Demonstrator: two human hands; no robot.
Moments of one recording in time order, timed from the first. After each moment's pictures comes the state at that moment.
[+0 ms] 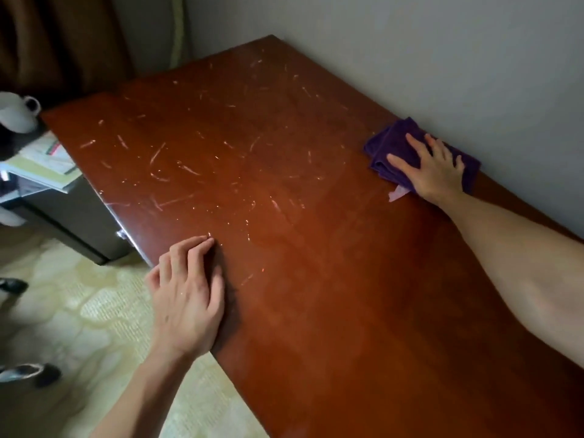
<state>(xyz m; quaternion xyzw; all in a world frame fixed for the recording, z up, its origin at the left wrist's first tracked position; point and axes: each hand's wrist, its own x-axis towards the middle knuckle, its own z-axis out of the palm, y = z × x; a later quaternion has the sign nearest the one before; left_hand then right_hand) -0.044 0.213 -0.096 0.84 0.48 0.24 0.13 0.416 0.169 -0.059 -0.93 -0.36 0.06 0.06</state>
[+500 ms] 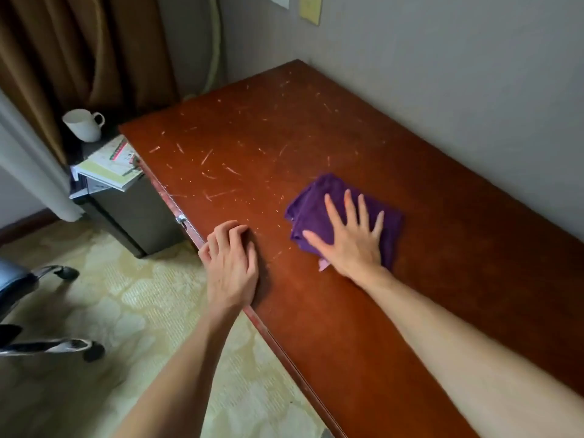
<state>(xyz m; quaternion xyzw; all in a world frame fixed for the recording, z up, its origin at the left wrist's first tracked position) -0.042 0.206 -0.090 0.81 0.51 0.26 0.14 0.173 0.127 -0.069 -0.87 -0.49 0.03 0.04</state>
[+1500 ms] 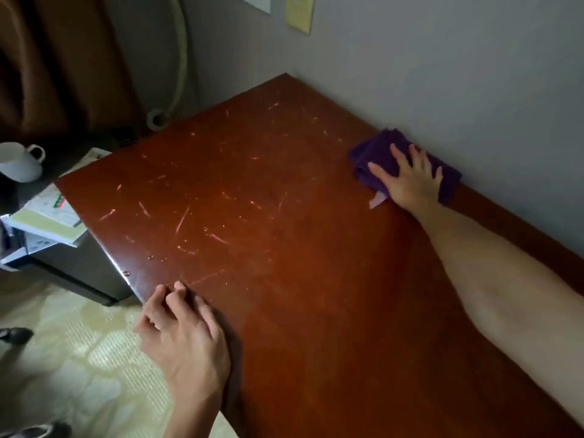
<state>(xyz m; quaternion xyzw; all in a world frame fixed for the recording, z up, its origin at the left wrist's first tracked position) -0.038 0.309 -0.127 0.74 0.63 0.24 0.02 0.406 0.302 -0.065 -0.94 -0.32 0.06 0.10</state>
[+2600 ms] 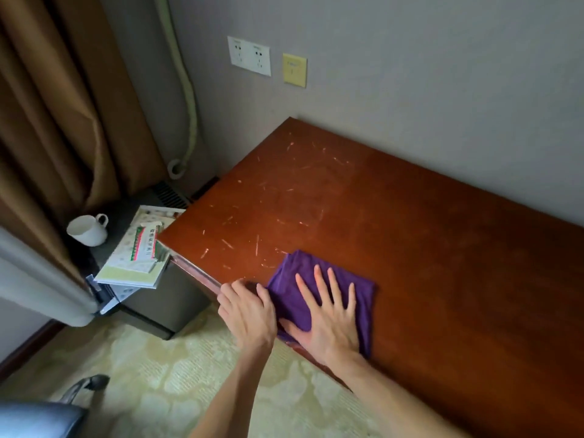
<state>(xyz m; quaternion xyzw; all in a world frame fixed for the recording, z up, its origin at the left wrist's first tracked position) -0.090 0.377 -0.066 0.76 0.58 0.20 0.21 -0.010 0.258 -0.076 -0.90 -0.42 0.04 0.06</state>
